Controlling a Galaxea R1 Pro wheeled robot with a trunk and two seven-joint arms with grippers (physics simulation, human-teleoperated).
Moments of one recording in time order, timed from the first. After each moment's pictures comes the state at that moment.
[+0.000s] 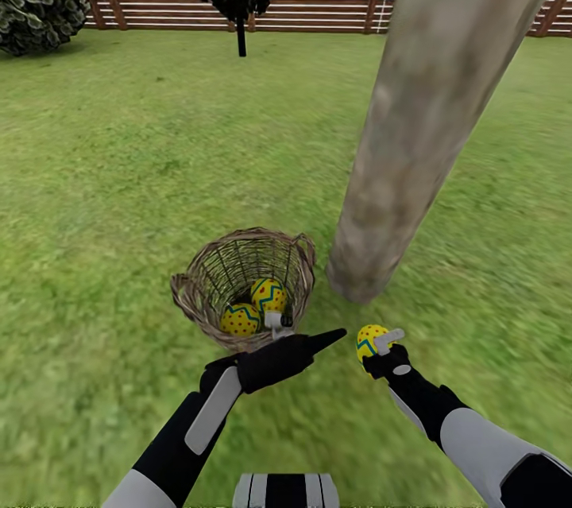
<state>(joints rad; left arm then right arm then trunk) -0.49 -0.12 -0.39 -1.15 0.90 0.60 -0.97 -0.78 -0.12 0.61 -0.35 -0.23 0.09 -0.14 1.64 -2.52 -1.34</state>
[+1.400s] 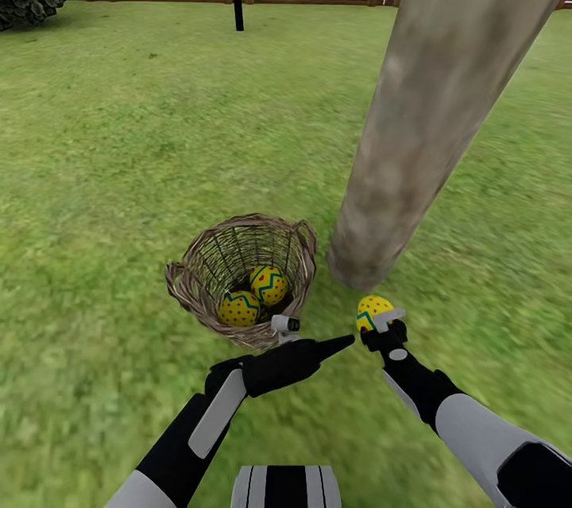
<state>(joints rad) -0.49 -0.13 -0.42 -1.15 0.90 0.60 -0.97 -0.82 -0.11 0.61 -0.39 -0.24 -0.01 -0.26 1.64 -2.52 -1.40</state>
